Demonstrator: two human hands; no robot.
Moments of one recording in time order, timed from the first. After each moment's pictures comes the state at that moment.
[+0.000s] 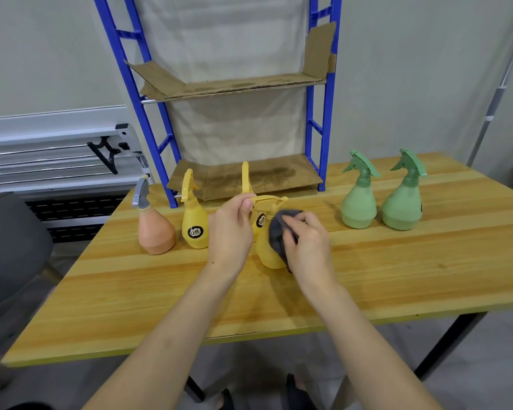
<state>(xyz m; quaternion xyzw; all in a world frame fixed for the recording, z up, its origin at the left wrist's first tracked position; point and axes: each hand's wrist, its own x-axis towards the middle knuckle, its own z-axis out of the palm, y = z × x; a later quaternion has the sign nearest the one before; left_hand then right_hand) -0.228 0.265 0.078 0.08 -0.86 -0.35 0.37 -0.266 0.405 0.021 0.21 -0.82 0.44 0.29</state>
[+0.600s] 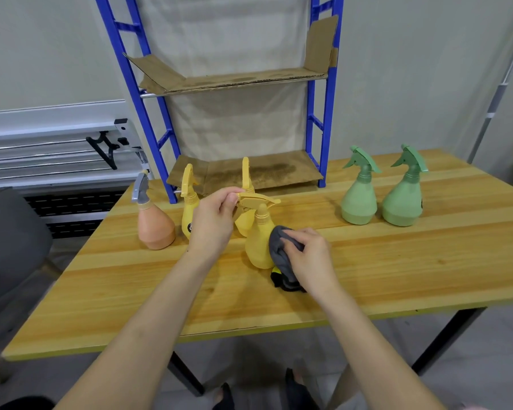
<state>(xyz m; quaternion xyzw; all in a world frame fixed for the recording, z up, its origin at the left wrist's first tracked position) -0.228 0.229 0.080 0.04 -0.85 -0.43 0.30 -0.262 0.415 0.001 0.16 -0.81 0.55 0.11</state>
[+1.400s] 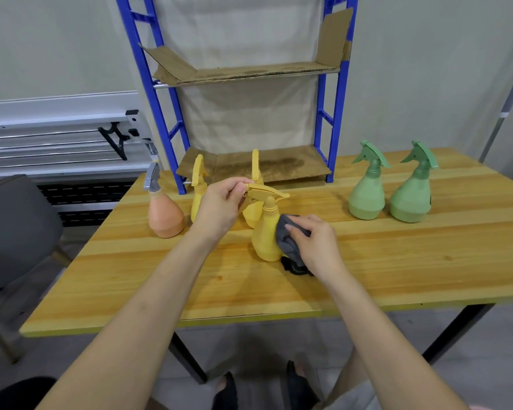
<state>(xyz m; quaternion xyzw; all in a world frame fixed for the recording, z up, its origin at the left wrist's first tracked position) -0.221 0.222 0.092 0.02 -0.84 -0.49 0.23 -0.268 0.414 0.009 0.19 -0.80 0.56 0.09</state>
